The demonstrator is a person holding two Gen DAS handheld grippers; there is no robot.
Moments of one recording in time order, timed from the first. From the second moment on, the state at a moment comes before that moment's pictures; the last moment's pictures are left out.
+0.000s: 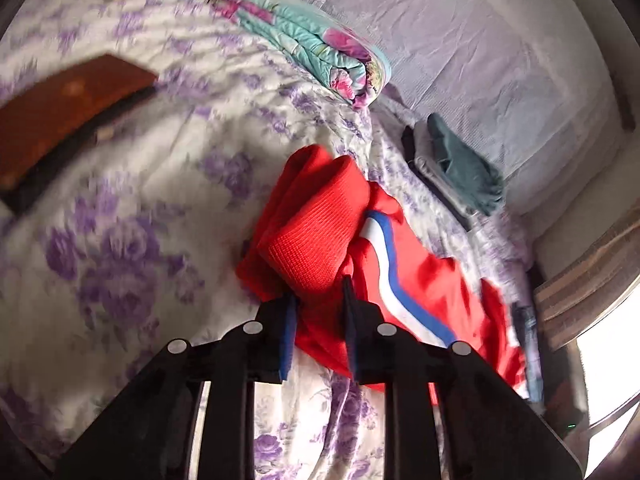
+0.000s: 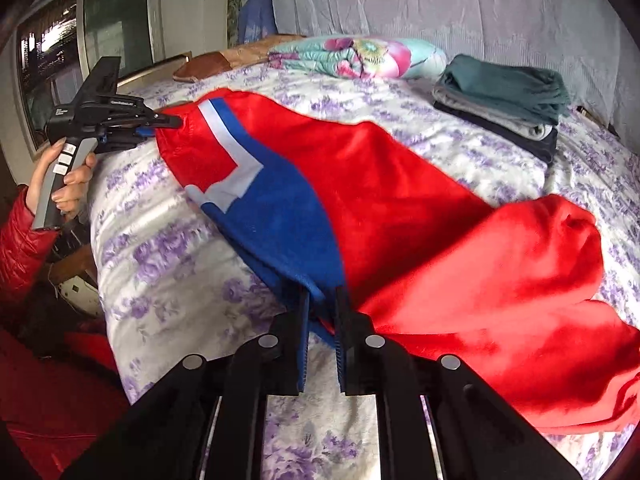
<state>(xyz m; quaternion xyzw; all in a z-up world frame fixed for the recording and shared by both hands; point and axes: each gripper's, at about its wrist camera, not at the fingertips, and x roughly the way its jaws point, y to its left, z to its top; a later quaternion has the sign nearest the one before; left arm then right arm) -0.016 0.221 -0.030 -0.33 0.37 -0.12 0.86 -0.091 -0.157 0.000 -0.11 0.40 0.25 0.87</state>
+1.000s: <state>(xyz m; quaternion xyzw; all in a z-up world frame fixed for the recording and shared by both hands) 0.022 0.089 -0.028 -0.08 0.39 -0.20 0.90 0.021 -0.256 0.056 0.10 0.45 0.03 0.89</state>
